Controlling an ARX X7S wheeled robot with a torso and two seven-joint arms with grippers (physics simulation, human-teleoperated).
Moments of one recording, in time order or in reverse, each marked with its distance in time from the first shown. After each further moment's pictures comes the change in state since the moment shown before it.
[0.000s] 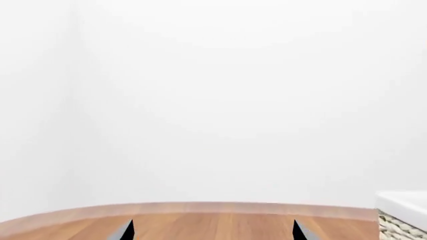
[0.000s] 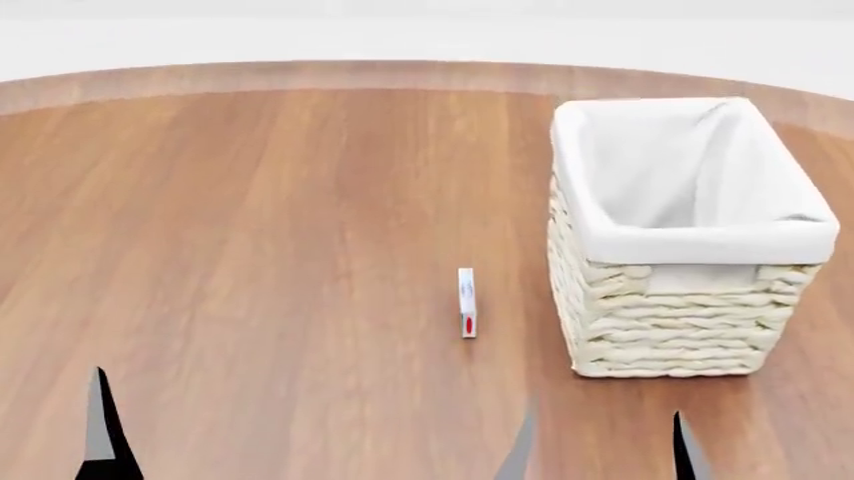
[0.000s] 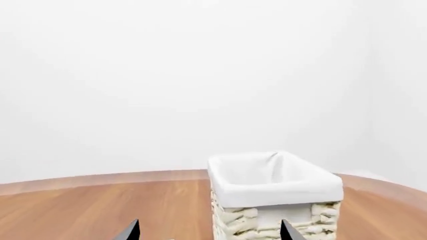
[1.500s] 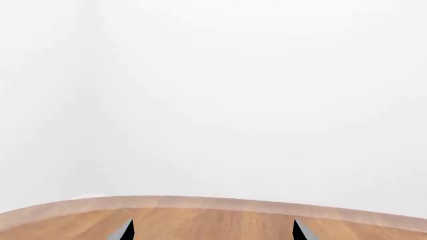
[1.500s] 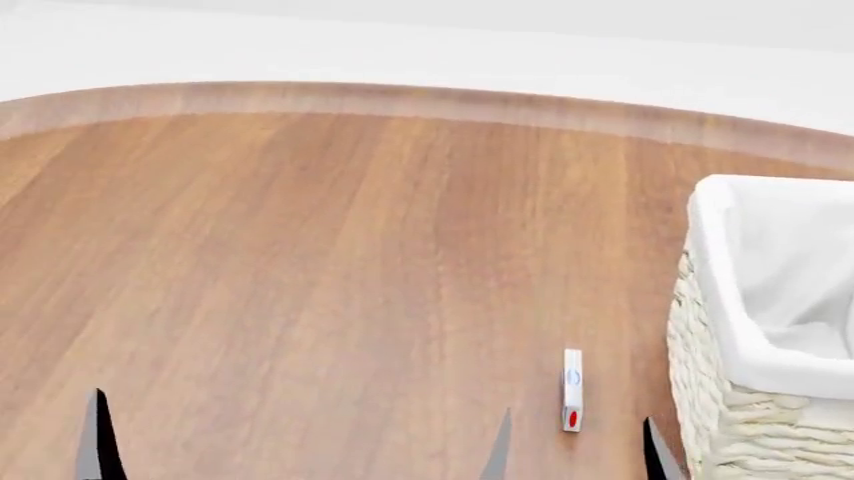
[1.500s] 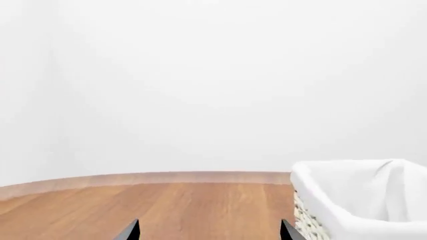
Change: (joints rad) left arm 0.055 -0.101 0.026 0.074 -0.142 -0.017 0.009; right arm 0.000 0.053 -0.058 0.033 0.066 -0.048 0.012
